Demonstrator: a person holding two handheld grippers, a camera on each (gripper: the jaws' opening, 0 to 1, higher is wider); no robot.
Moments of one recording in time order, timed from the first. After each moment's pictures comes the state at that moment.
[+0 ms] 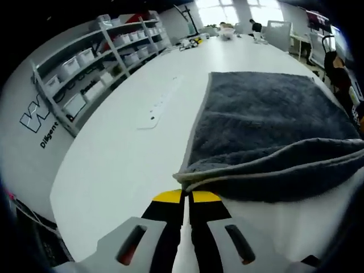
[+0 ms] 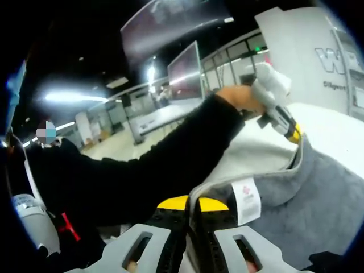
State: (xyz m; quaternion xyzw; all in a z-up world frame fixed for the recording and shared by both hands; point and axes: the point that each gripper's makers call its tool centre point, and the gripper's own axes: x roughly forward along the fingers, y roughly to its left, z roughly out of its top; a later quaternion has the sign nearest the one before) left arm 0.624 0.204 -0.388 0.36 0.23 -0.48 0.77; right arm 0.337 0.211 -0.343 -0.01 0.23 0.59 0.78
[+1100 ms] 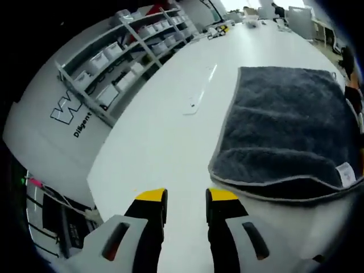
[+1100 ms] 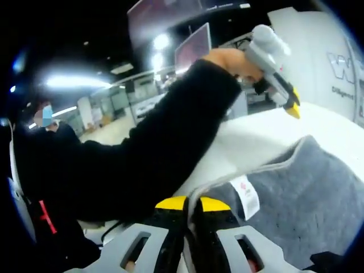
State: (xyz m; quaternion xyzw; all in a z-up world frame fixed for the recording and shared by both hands) left arm 0.638 0.270 -0.314 0.42 0.22 -0.34 0.81; right arm 0.348 0.245 -0.376 -0.07 0.24 0.60 0.76
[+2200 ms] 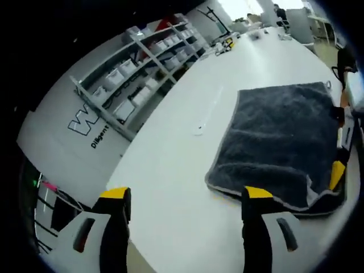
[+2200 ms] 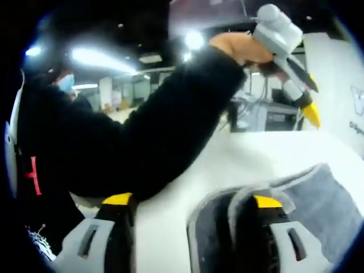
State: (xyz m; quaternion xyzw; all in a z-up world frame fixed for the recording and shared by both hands) left arm 0.590 0.277 -0.273 0.40 0.17 -0.31 0.84; right arm 0.313 0.247 -0.377 -0.13 0.16 0.66 0.72
